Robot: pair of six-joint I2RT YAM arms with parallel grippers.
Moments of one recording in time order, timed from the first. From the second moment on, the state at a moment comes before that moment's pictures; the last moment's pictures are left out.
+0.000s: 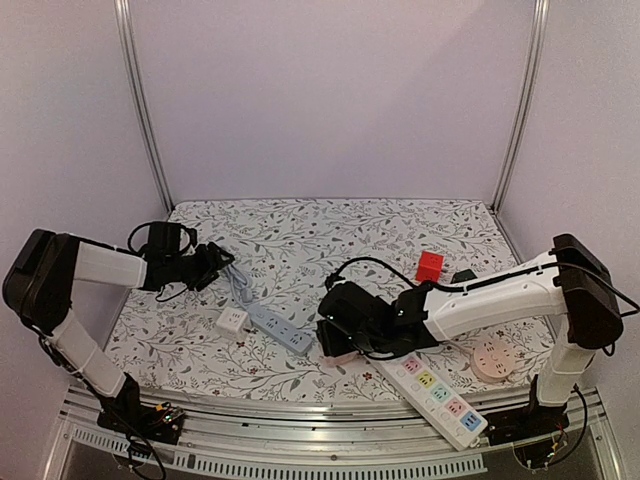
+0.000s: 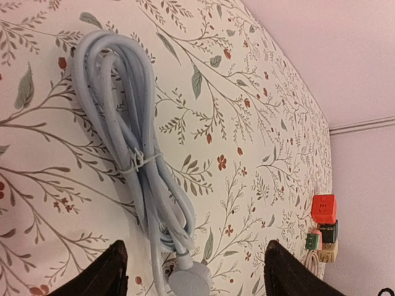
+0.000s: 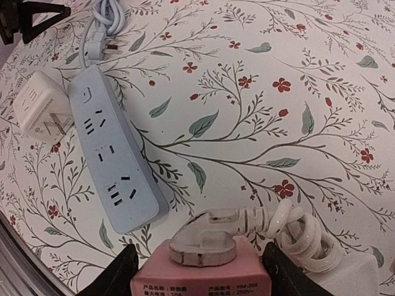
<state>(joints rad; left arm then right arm) -0.18 1.60 0.69 0.25 0.35 -0.78 1.23 1.80 1.14 -0.24 0.40 0.69</state>
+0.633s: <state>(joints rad) -0.19 1.04 0.51 -0.01 0.26 -0.73 1.23 1.89 1.19 -0.25 0.39 0.71</state>
